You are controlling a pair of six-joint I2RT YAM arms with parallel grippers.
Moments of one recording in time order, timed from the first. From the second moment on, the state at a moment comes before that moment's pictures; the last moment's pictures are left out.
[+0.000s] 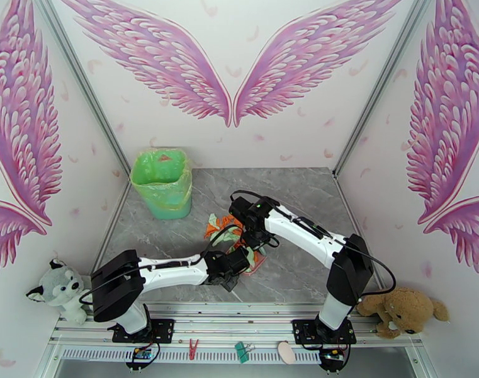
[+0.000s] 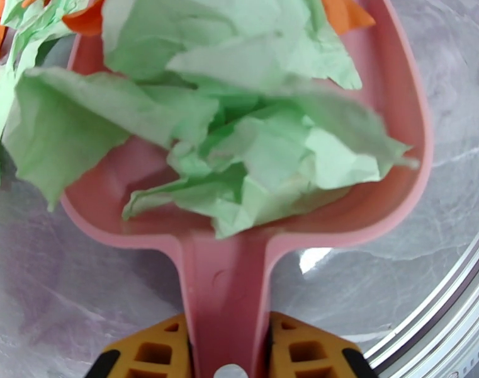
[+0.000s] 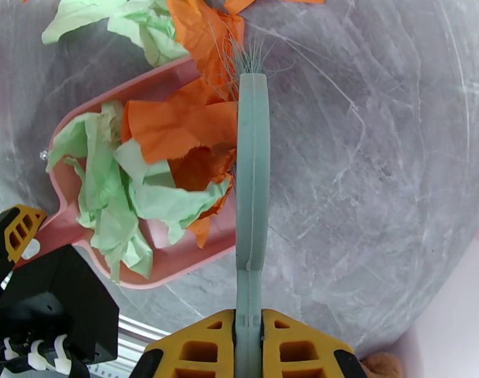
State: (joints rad) left arm -1.11 1.65 0.96 -0.56 -0.18 -0.40; right arm 0.78 1.75 1.54 -1.31 0.21 0.21
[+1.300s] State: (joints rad) left arm -1.09 1.67 0.81 -0.10 -0.44 -0.33; right arm 0.73 1.47 1.51 -1.41 0.37 0.24
